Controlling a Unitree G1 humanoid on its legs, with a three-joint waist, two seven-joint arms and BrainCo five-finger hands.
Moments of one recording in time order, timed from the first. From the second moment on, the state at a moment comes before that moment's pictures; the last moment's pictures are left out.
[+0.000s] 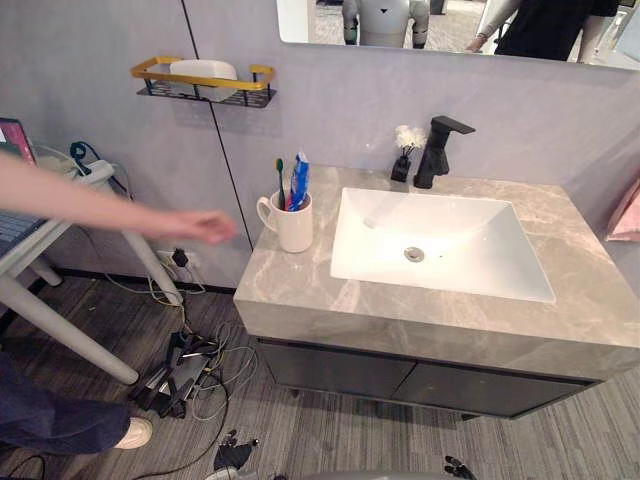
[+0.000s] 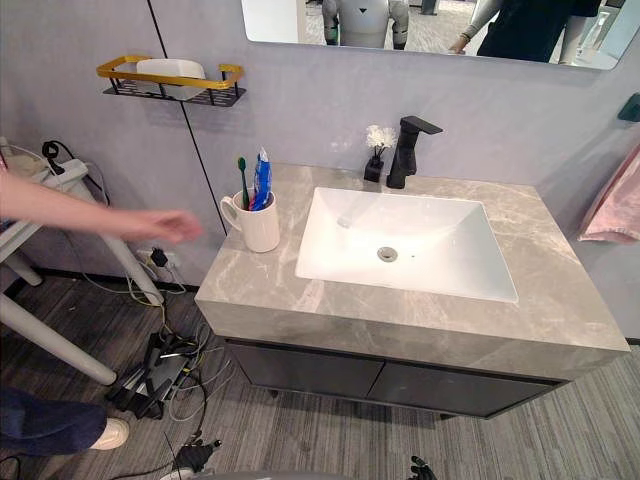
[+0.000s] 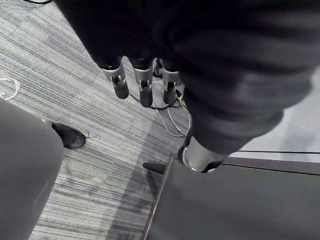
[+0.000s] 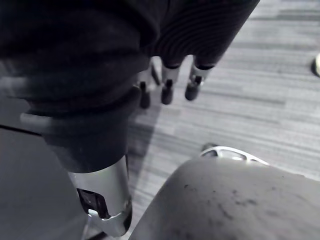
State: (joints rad) left arm 0.17 -0.02 0.27 0.95 0.01 -0.08 0.10; right arm 0.19 -0.11 -0.04 1.04 -0.20 -0.06 -0.06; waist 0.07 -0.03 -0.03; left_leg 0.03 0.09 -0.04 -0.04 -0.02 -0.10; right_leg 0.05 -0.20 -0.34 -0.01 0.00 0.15
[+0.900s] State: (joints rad) left arm 0.15 -0.01 0.06 -0.37 -0.12 -0.16 0.20; right arm 0.24 -0.13 0.02 0.99 -0.20 -0.07 -0.06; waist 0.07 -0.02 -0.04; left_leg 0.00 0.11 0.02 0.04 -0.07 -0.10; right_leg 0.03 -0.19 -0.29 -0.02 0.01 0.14
